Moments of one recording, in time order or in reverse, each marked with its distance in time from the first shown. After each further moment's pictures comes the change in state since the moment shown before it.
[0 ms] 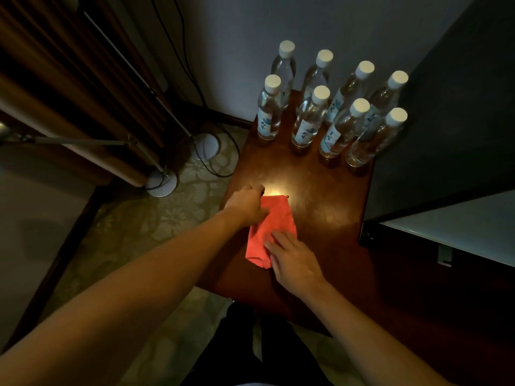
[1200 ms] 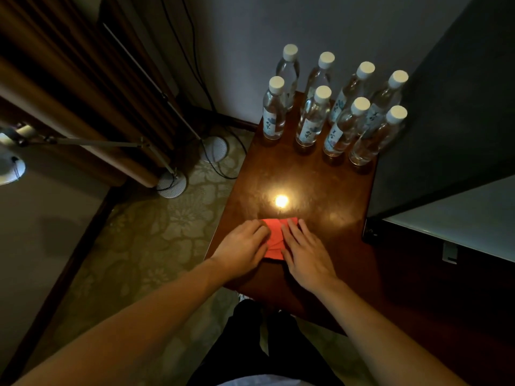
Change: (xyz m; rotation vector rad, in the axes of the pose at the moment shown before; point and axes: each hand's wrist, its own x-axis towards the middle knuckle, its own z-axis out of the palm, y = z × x) left_hand -0.092 -0.035 0.067 0.050 0.341 0.549; right_hand -0.013 0.019 0.011 0.026 -0.095 0.140
